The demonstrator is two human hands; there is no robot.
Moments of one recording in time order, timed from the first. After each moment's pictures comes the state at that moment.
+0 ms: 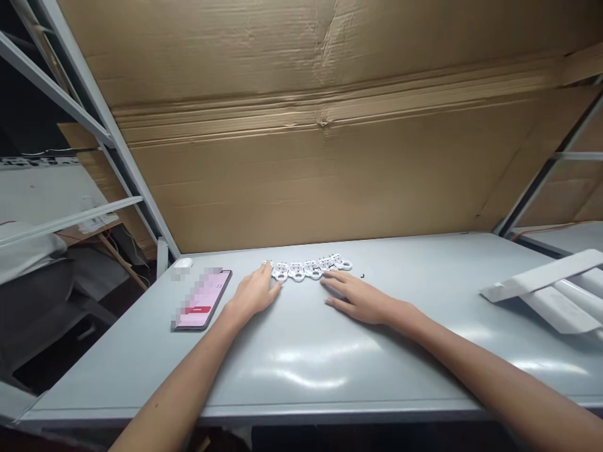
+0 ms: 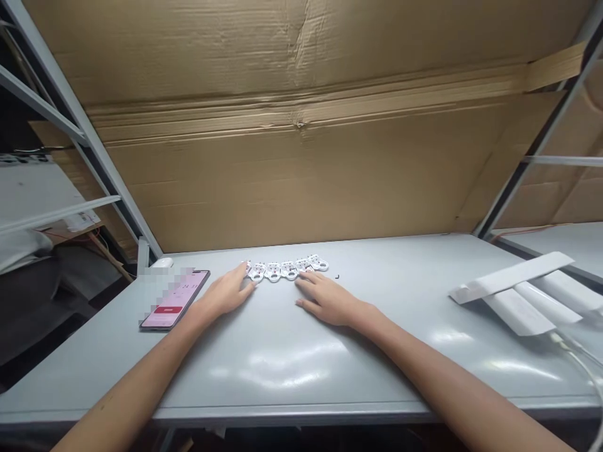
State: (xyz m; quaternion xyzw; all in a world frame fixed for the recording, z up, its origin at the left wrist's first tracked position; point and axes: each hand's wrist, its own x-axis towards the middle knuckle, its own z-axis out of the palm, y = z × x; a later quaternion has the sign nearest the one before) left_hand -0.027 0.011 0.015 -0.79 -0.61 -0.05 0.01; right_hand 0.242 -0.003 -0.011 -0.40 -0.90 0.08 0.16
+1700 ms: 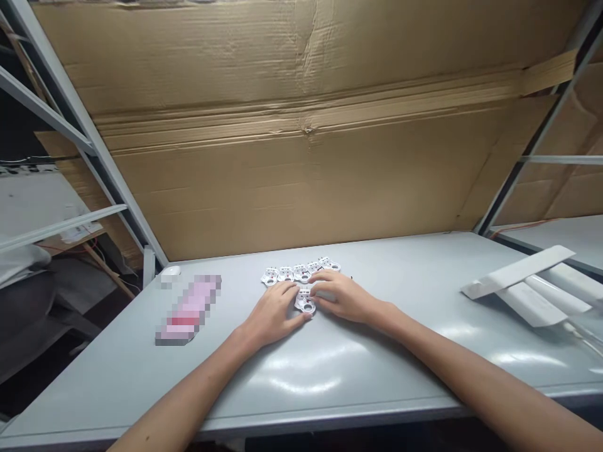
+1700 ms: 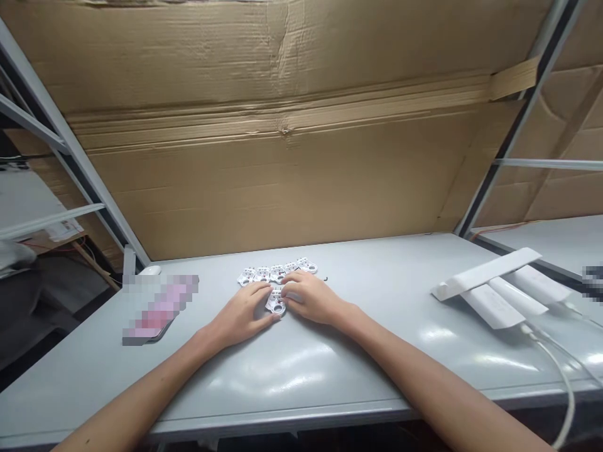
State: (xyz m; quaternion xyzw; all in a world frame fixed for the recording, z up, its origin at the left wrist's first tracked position) left_hand 0.012 -0.012 -0.004 -0.90 -0.38 -0.20 -0.04; right_hand 0.236 0.002 -0.009 -0.31 -0.90 0.04 0.29
